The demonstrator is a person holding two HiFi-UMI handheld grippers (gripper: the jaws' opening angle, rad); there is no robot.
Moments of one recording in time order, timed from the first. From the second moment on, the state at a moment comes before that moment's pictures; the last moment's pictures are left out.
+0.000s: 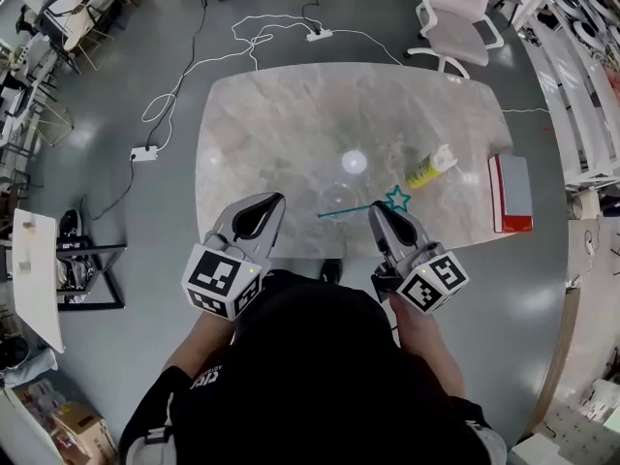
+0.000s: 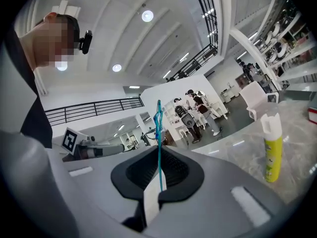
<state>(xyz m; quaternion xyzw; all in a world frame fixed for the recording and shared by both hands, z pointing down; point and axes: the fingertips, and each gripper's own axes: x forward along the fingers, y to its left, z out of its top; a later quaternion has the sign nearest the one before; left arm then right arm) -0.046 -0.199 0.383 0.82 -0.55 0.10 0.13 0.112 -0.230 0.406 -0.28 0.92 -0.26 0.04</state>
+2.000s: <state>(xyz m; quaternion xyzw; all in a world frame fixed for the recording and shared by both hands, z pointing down) -0.026 -0.272 0.530 0.82 -0.50 0.12 0.25 0.069 -0.291 0.579 -0.27 0.90 -0.32 -0.11</state>
